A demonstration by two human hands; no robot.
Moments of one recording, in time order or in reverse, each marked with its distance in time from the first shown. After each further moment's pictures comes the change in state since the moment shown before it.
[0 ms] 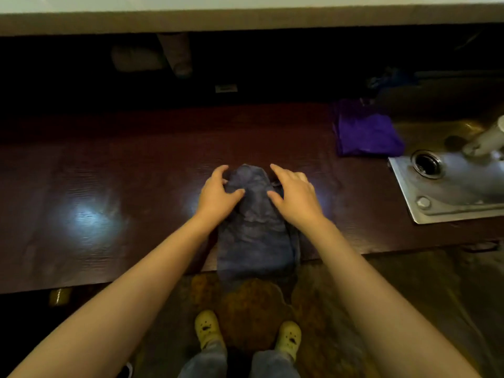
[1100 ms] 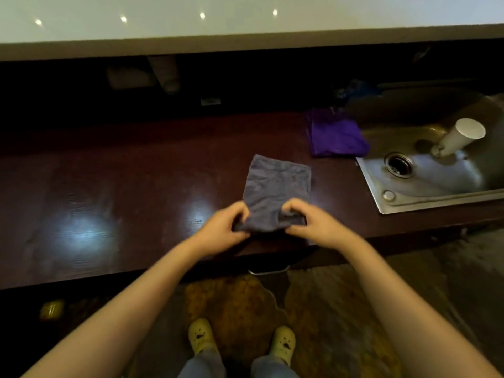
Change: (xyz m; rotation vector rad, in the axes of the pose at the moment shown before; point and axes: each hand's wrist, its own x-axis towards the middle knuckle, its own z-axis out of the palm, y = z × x) left_hand -0.071 0.009 0.012 0.003 -0.447 0.442; right_hand -0.081 0.058 -0.051 0.492 -0.322 -0.122
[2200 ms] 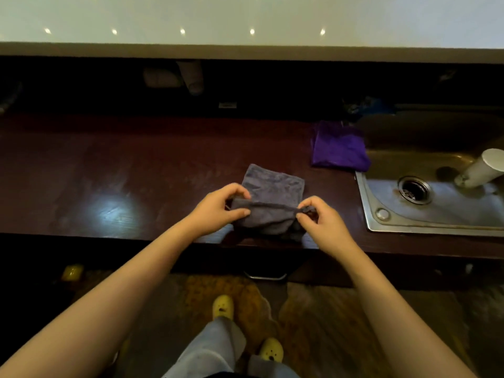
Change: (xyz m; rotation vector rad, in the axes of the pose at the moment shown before) left_hand 0.004 0.052 0.021 0.033 0.252 -0.098; right_hand -0.036 0.020 -0.032 0.074 0.323 -0.004
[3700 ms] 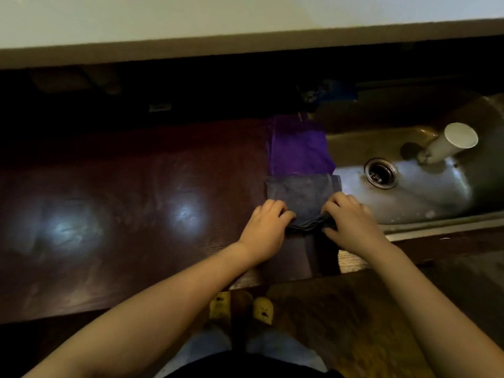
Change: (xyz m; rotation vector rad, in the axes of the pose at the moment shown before) left_hand 0.134 0.028 0.143 0.555 -0.124 0.349; right_hand 0.056 0.080 -0.107 -0.899 -0.171 0.128
